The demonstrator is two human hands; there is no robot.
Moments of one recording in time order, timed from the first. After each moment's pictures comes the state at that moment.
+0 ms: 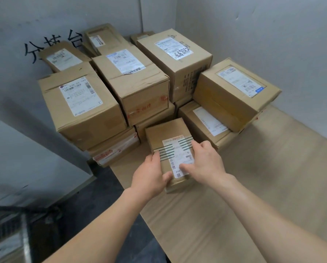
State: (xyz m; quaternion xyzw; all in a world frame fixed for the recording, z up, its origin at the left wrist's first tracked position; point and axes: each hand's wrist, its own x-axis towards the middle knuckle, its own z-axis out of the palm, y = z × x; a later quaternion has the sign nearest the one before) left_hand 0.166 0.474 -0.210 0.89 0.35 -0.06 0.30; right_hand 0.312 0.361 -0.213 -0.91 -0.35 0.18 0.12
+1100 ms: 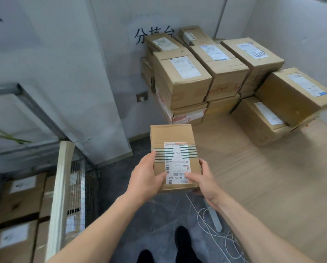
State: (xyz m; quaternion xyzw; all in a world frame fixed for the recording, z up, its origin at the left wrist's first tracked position) left_hand -0.137 0.456 -0.195 0.78 0.46 0.14 0.40; right_hand 0.036 0.352 -0.241 -0.69 -0.19 0.49 0.50
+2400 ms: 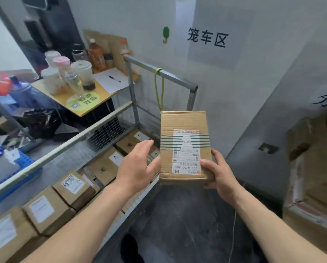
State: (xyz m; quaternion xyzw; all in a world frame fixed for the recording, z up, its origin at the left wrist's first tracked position) left_hand -0.349 0.444 -0.136 0.57 0.76 0.27 0.16; right_hand -0.113 0.542 -0.169 -0.48 -0.52 0.66 0.27
